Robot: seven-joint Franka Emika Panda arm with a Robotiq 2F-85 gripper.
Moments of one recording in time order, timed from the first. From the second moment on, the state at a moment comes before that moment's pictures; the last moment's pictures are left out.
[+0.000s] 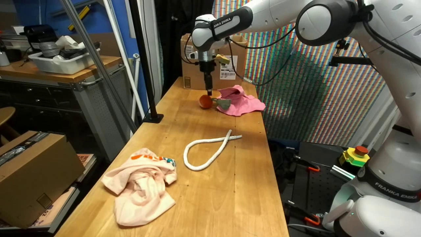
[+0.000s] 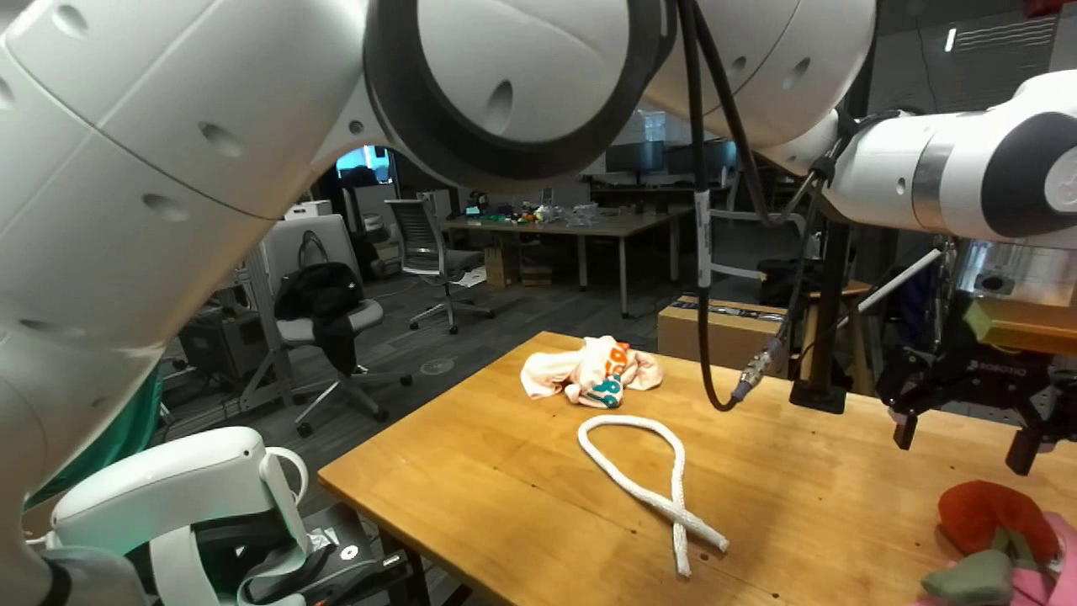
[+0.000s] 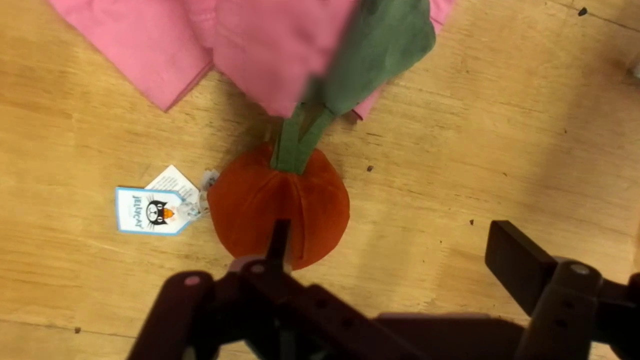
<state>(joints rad) -0.28 0.85 0.01 -1.13 -0.02 1.86 -0.92</state>
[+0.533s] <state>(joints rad) -0.27 0.92 0.00 -1.10 -0.04 1.88 -0.92</state>
